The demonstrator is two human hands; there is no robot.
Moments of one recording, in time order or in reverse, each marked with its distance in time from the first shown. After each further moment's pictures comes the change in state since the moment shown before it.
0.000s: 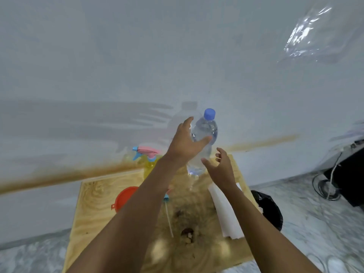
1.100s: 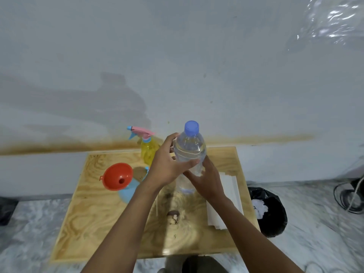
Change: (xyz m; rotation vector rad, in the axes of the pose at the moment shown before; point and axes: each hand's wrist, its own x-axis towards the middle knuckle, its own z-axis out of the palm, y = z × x) left_hand -0.077 -0.035 0.043 -0.150 0.216 -0.086; right_hand -0.044 0.022 -0.021 0.066 -0.278 -0.329
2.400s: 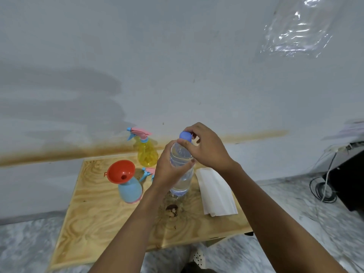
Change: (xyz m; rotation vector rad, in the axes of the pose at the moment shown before) left_hand -0.053 -0.004 0.007 -0.101 0.014 0.077; right_hand -0.005 -0.116 -0.050 -0.370 -0.022 -0.307
